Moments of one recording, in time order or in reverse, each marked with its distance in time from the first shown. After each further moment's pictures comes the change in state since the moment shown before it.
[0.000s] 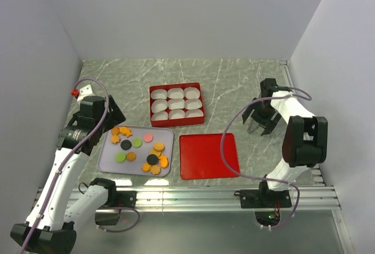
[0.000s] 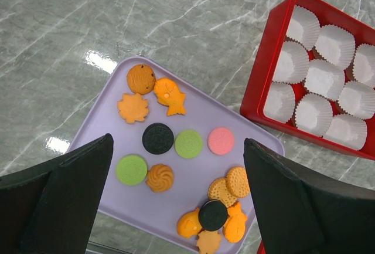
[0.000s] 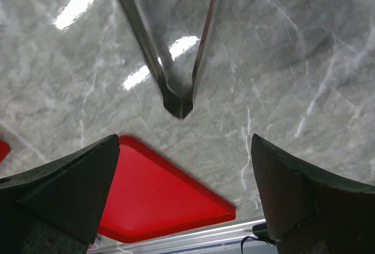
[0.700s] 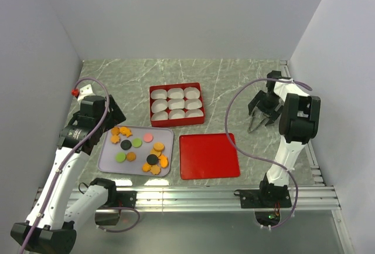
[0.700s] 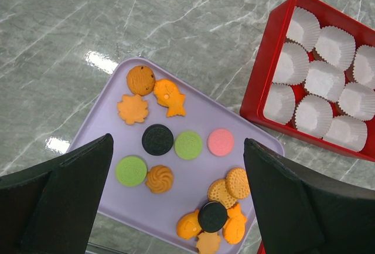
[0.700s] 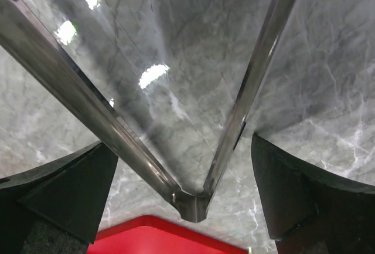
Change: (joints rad) left arm 0.000 0.006 0.000 0.006 -0.002 -0.001; right arm -0.114 0.367 0.289 0.031 0.001 -0.046
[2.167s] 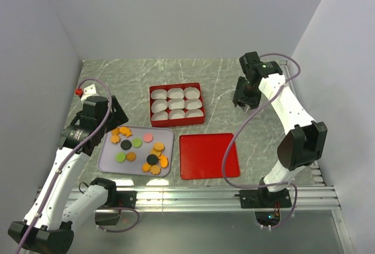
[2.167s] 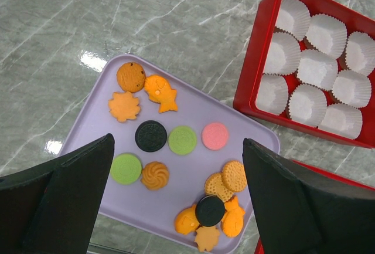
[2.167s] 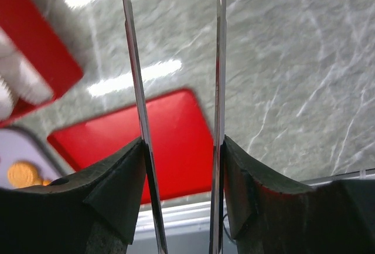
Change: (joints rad) left arm -0.047 -0.002 0.000 0.001 0.000 0.000; right arm 0.371 -0.361 0.174 -0.338 0.112 -0.043
